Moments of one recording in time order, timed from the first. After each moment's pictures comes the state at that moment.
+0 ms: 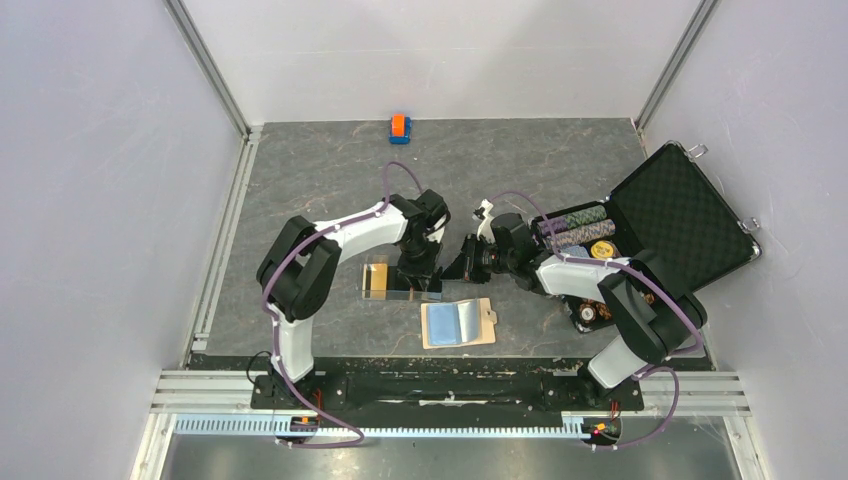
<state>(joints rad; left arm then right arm) -0.71 1.94 1.36 -0.86 0.18 -0.35 0.60 1.58 0.66 0.28 -0.50 0.80</state>
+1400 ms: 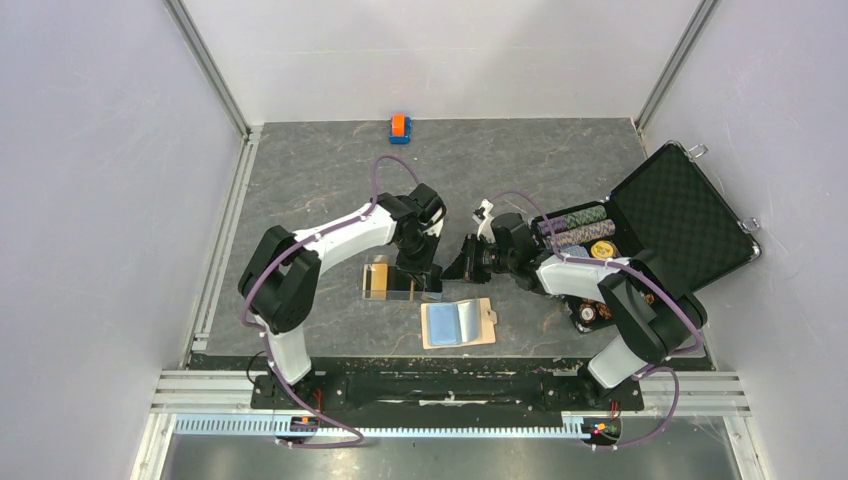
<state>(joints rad) -0.71 1.83 1.32 -0.82 0.20 -0.35 0.60 1.58 0.66 0.27 -0.50 0.80</state>
